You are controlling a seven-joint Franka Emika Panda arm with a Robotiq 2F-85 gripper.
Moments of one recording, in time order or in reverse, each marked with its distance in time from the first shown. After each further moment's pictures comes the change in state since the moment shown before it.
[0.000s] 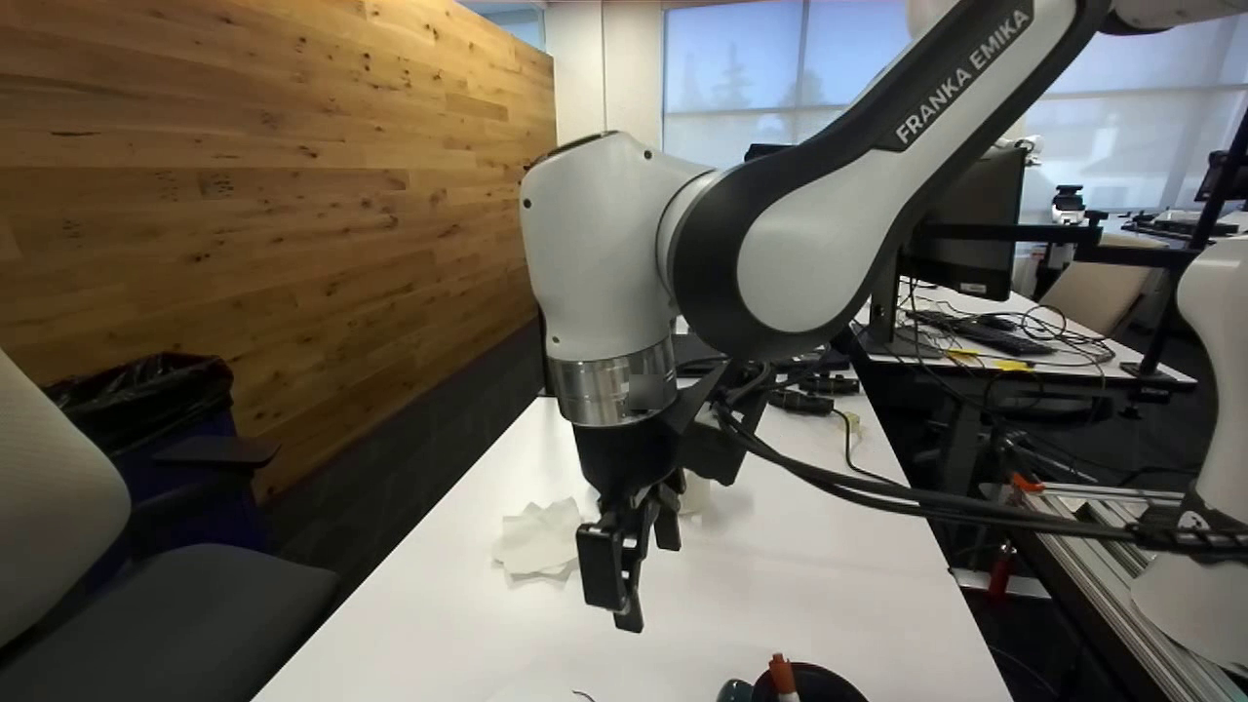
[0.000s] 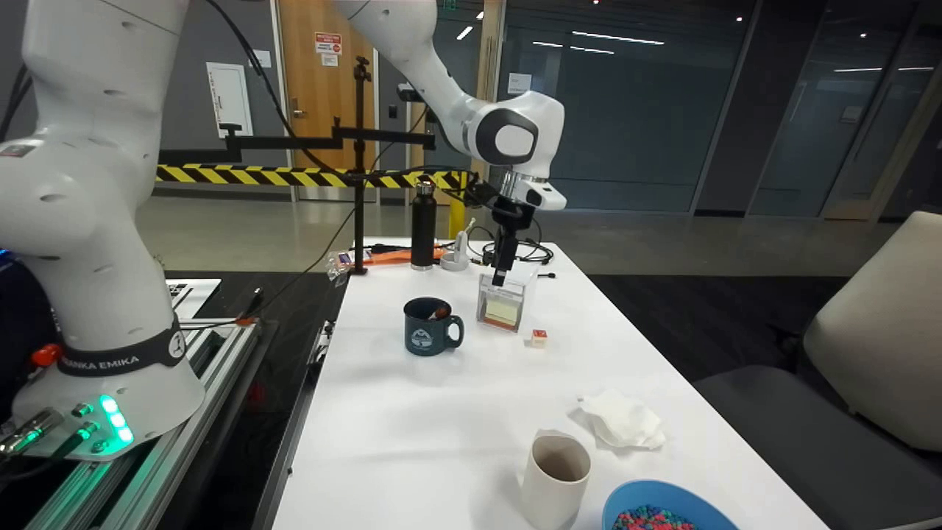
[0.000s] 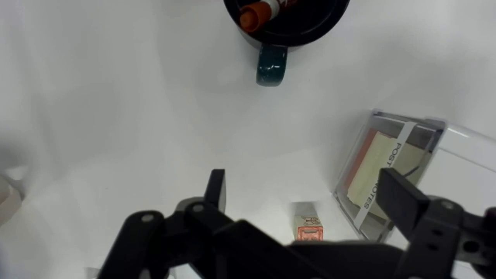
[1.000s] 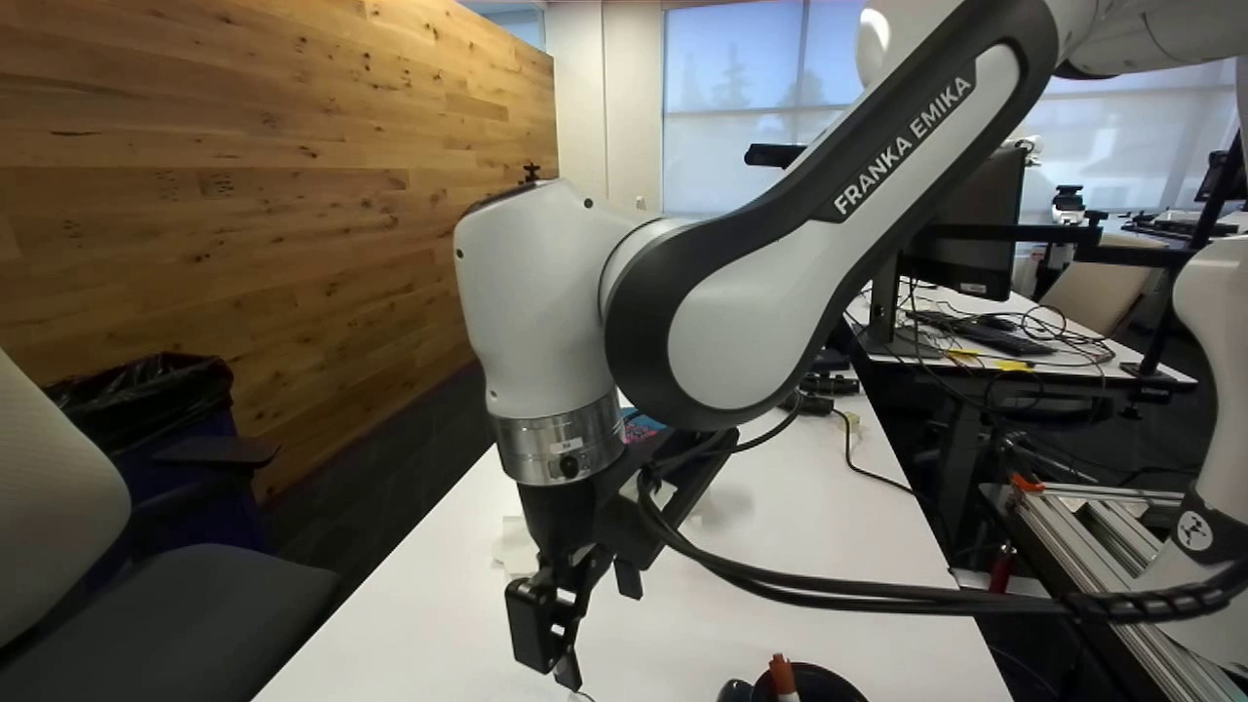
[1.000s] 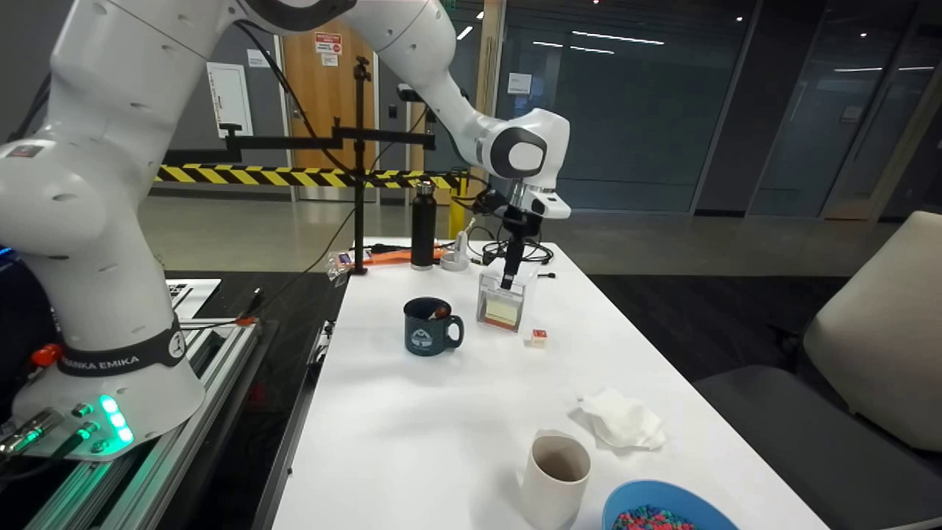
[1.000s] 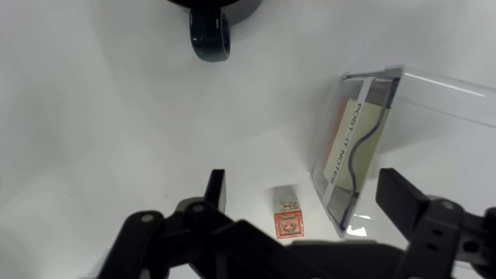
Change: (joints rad) arm 0.062 0.149 -0.025 0.165 -0.003 0.000 0.162
